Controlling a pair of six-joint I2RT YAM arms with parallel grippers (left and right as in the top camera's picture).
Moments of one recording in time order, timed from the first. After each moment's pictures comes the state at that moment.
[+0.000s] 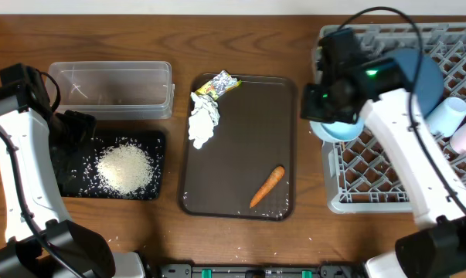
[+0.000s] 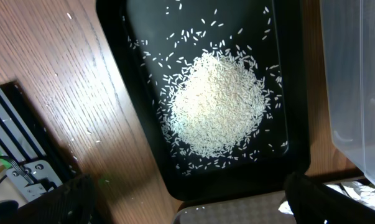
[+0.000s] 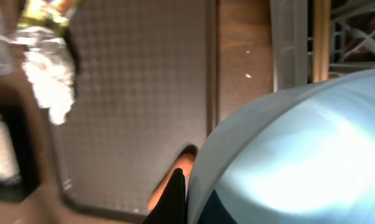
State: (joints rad) left arm 0.43 1.58 1.50 -1.44 -0.03 -0.83; right arm 0.30 1.67 1.63 -1.21 -0.16 0.47
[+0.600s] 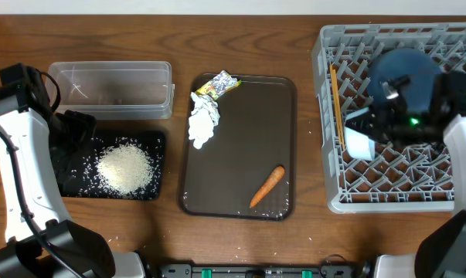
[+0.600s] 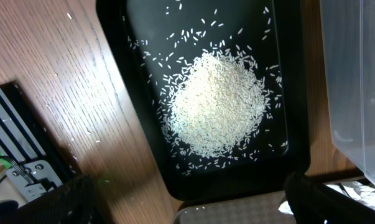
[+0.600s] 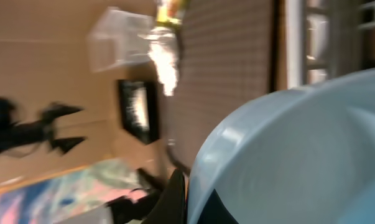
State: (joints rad) left arm 0.43 1.58 1.50 -1.43 -0.03 -0.83; right arm -0.32 1.59 1.24 -1.16 -1.04 -0.06
